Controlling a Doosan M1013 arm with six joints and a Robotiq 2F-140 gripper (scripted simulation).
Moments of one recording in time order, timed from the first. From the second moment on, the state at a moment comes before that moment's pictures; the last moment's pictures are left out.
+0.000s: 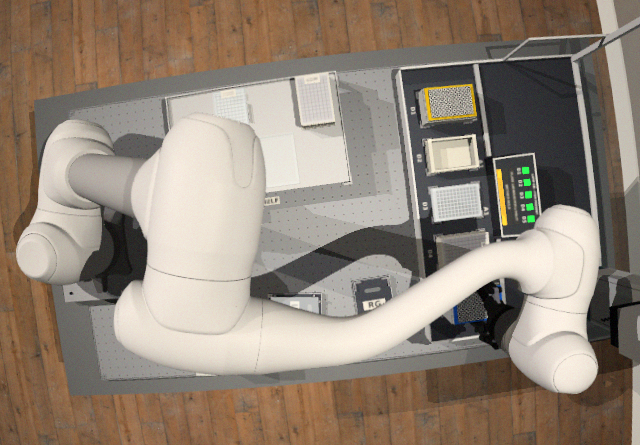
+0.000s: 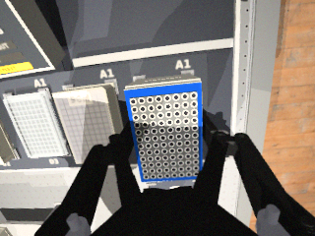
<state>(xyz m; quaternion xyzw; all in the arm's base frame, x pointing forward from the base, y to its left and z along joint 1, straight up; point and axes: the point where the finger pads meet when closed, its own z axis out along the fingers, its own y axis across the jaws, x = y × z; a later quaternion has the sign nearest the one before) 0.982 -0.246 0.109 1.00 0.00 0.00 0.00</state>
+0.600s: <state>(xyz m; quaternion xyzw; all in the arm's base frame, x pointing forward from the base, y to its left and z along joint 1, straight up) 0.982 -0.246 0.132 1.00 0.00 0.00 0.00</state>
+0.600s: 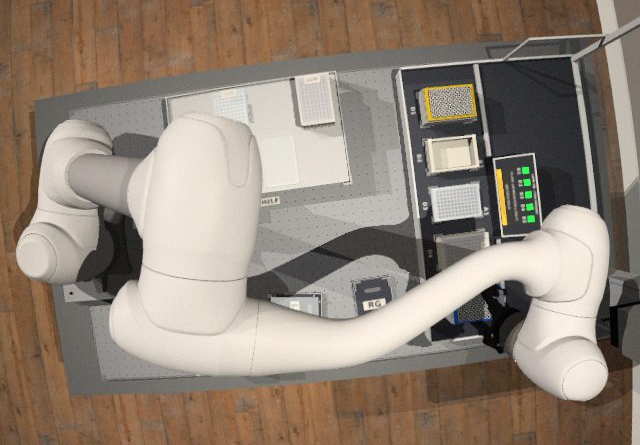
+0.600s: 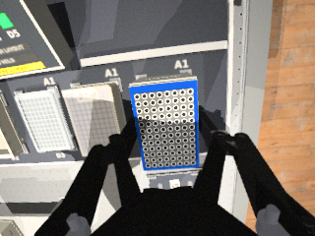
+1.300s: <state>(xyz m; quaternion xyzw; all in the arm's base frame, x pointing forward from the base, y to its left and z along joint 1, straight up) 0.981 -0.246 0.160 1.00 0.00 0.00 0.00</state>
